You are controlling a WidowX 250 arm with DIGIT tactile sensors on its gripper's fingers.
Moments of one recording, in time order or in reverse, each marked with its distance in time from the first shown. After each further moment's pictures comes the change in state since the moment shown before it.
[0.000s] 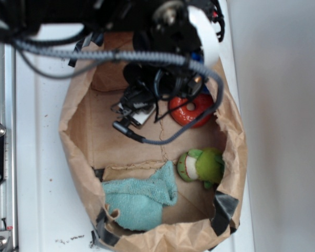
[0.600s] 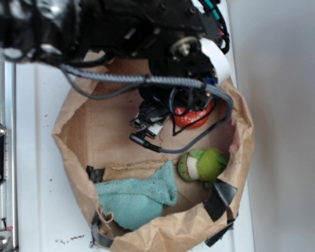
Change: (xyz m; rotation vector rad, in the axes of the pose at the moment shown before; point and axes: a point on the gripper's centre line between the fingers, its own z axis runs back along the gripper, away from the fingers) arm 0.002 0.002 -0.030 -0.007 0.018 0.098
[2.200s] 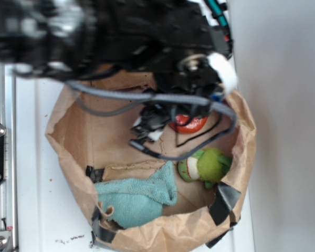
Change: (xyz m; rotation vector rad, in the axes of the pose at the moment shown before) arm -0.007 0.000 0.014 0.003 0.008 0.026
